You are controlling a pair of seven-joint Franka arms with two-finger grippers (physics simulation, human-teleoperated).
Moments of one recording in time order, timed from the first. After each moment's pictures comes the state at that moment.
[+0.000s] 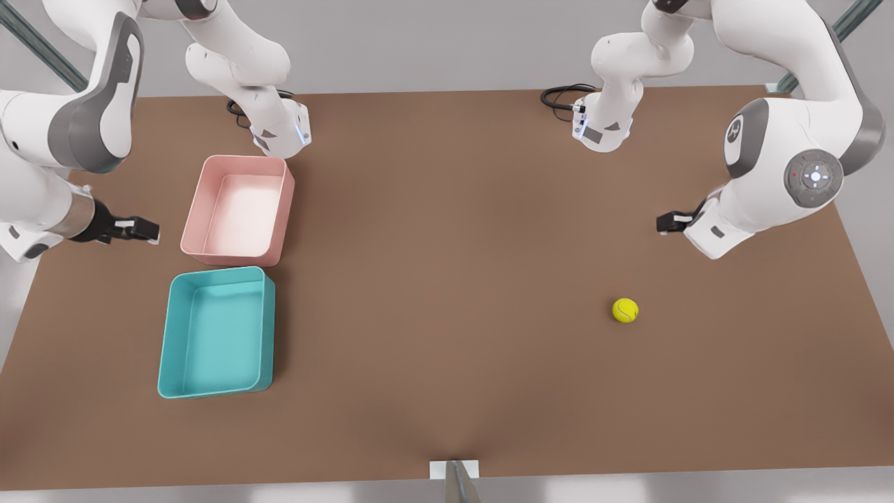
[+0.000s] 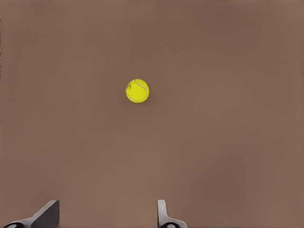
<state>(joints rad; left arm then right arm) 0.02 0.18 -0.16 -1.44 0.06 1.39 -0.07 -0.02 0.12 -0.08 -1.46 -0.03 1.44 -0.08</state>
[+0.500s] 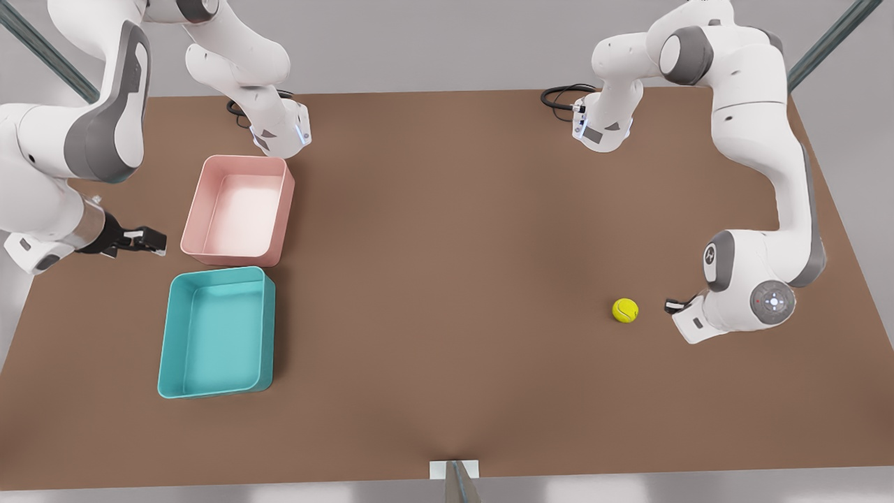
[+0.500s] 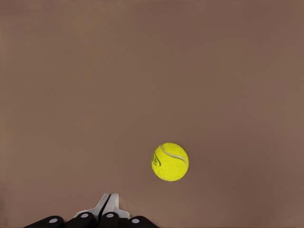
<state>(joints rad) 0.11 0.58 -0.15 -1.45 0.18 1.85 0.31 -0.01 0.14 -0.07 -1.46 -0.04 1.50 -0.11</state>
